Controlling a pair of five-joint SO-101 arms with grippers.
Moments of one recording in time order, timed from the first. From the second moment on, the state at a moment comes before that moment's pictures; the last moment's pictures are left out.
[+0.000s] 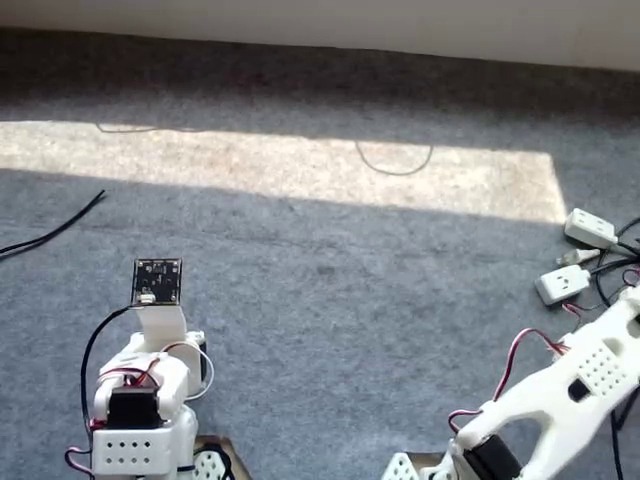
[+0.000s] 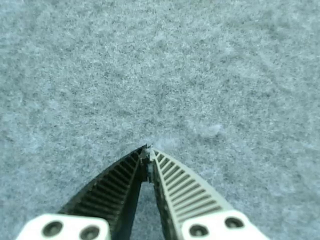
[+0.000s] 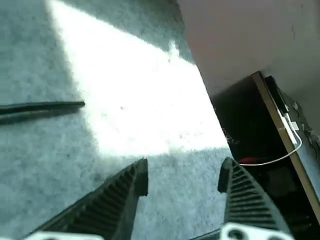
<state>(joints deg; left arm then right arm) -7.3 -101.7 96.7 74.9 2.6 47.5 92.6 -75.5 13.7 57.2</state>
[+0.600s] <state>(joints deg) -7.3 -101.7 96.7 74.9 2.6 38.5 70.2 -80.2 98.4 45.1</state>
